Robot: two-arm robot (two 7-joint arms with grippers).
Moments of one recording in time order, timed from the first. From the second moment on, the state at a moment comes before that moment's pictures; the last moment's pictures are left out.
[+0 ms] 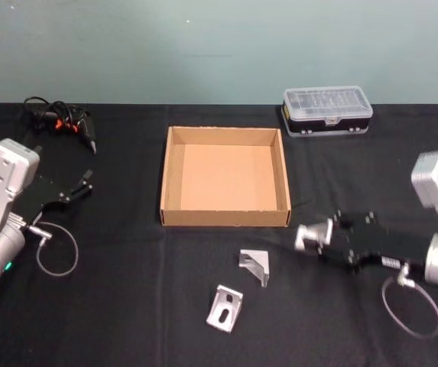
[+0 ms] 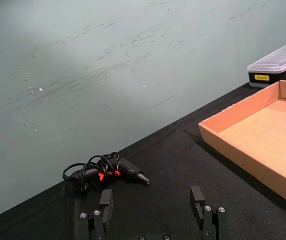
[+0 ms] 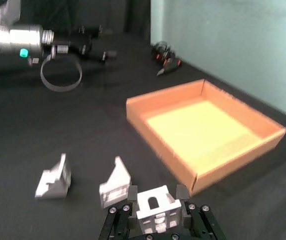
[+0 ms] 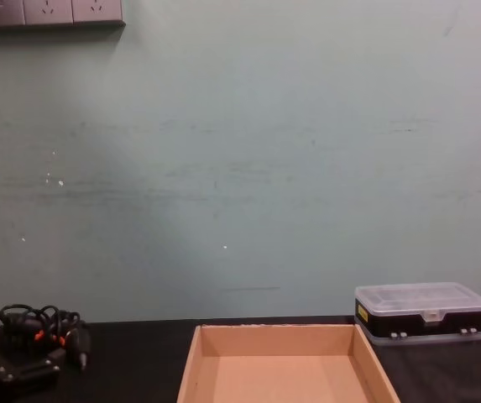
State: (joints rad) left arm -0.20 0.60 0.45 -1.41 -0.25 -0.12 0.03; right arm 0.21 0.75 -0.44 -1.50 0.47 0.00 0.71
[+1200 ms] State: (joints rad) left arm -0.20 0.60 0.45 -1.41 -0.25 -0.12 0.03; right arm 0.78 0.26 -0.61 -0.83 0.32 0.20 0.59
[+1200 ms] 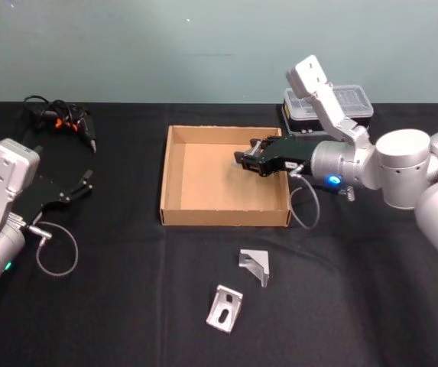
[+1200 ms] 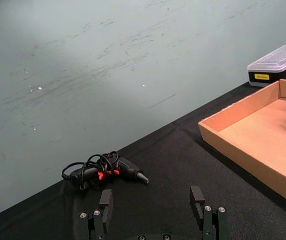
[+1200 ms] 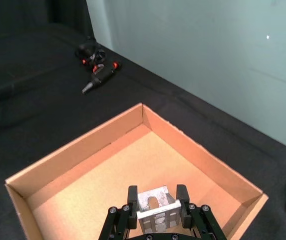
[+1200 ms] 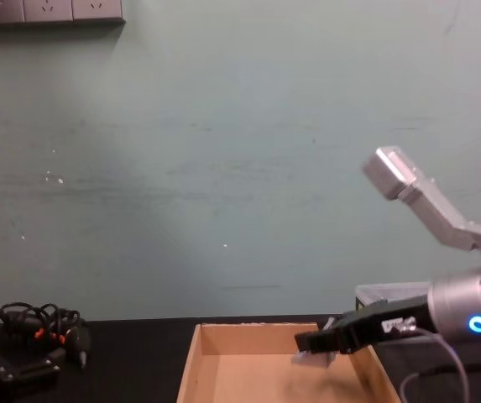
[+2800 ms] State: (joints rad) left arm -0.20 0.60 0.45 -1.41 -0.25 -0.12 0.03; right arm 0.75 0.25 -0.59 -0.83 0.28 0.17 0.61
